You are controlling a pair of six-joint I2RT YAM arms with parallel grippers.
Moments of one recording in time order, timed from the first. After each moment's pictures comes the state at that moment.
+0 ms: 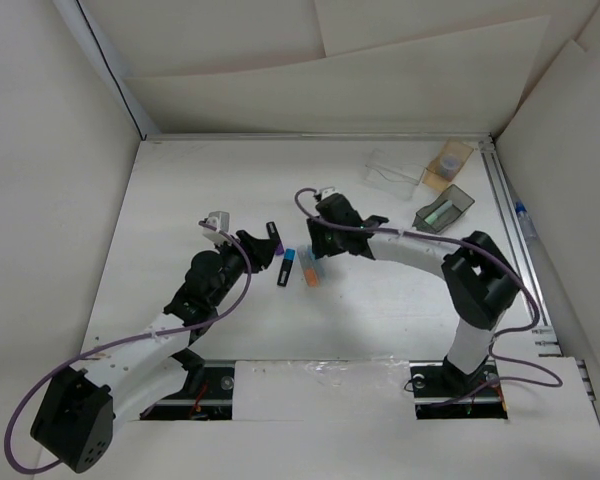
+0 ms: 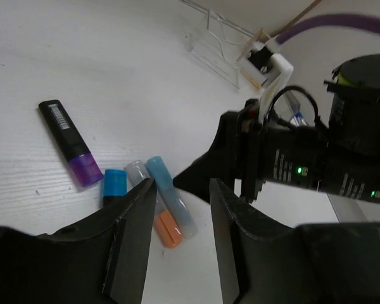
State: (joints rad) left arm -0.55 0.86 0.30 0.45 -0.04 -0.69; right arm 0.71 1.78 1.19 -0.25 0.14 0.38
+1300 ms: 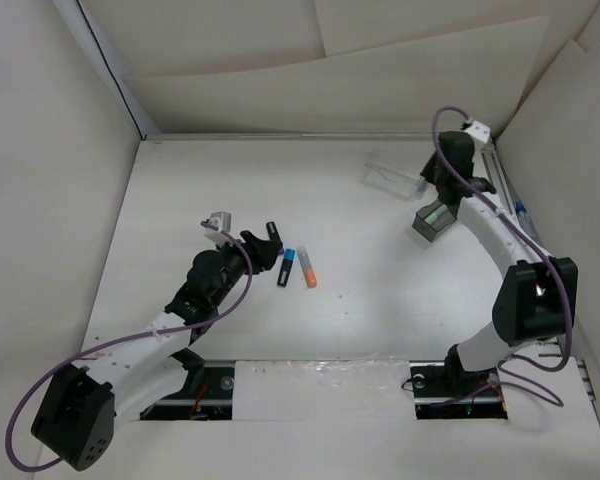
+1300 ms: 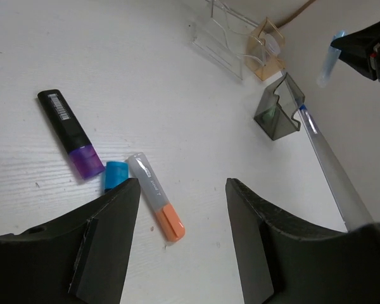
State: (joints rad) left arm -0.55 0.87 0.30 0.43 -0.04 -0.69; right arm 0.18 1.56 1.27 -0.21 0.37 0.49
